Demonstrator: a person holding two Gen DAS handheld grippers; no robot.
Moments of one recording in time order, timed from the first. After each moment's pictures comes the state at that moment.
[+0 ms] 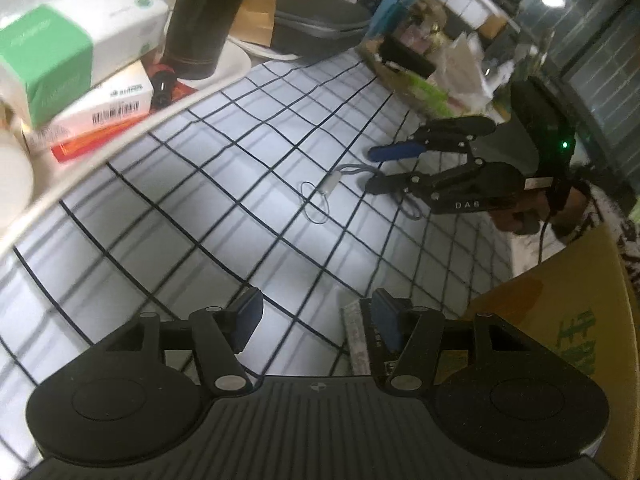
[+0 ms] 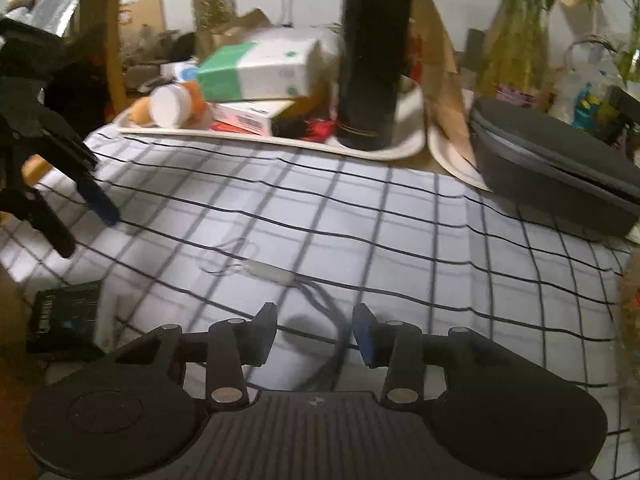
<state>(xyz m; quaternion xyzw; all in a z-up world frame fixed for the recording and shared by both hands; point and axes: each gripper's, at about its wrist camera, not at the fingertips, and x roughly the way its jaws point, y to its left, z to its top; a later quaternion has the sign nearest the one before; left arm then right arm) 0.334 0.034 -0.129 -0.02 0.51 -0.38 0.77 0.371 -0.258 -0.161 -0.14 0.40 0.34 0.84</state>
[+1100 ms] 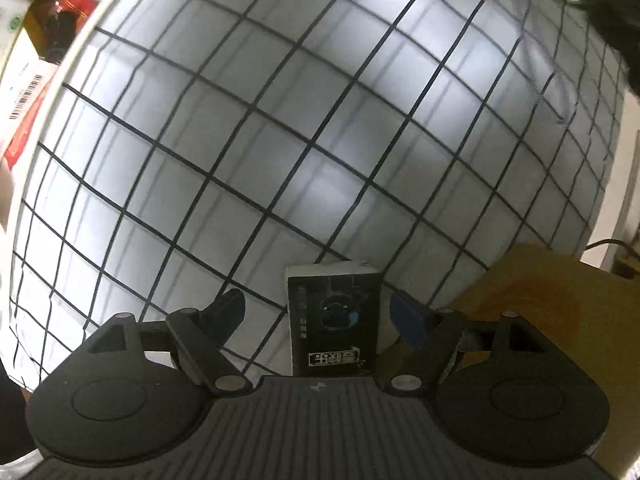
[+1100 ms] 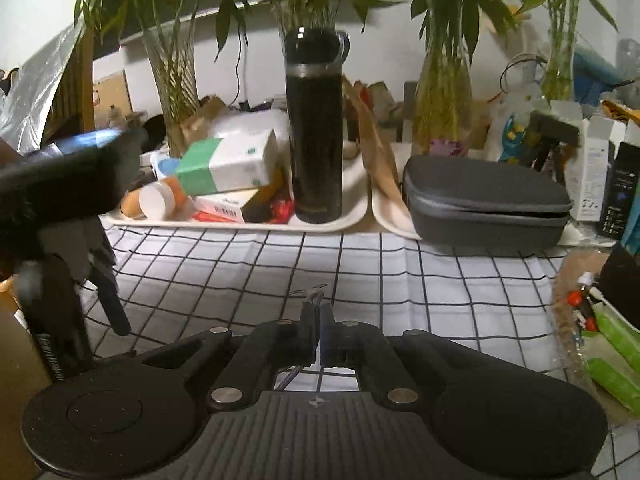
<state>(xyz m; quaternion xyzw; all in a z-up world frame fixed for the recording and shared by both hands) 0.361 -0.110 -0.161 0.19 0.76 -0.21 0.59 0.346 -0.302 -0.096 -0.05 0.33 0.30 0.89</state>
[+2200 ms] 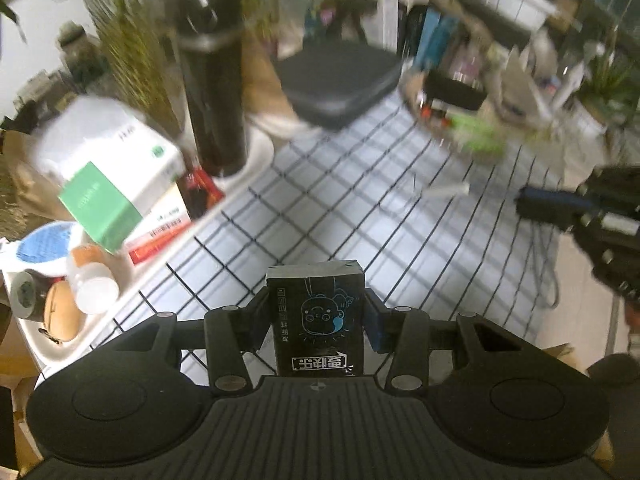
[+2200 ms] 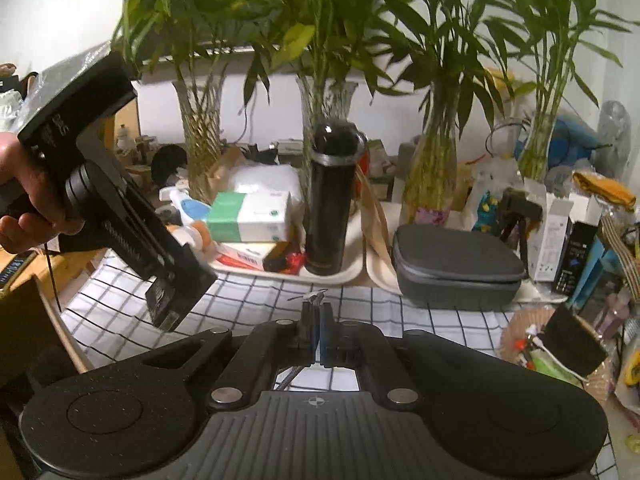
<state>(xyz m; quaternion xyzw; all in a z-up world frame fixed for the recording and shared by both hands) 0.326 -0.058 -0.007 0.07 0.51 -0.21 0.83 0.279 -0.301 -0.003 -0.09 0.28 0.29 0.91</state>
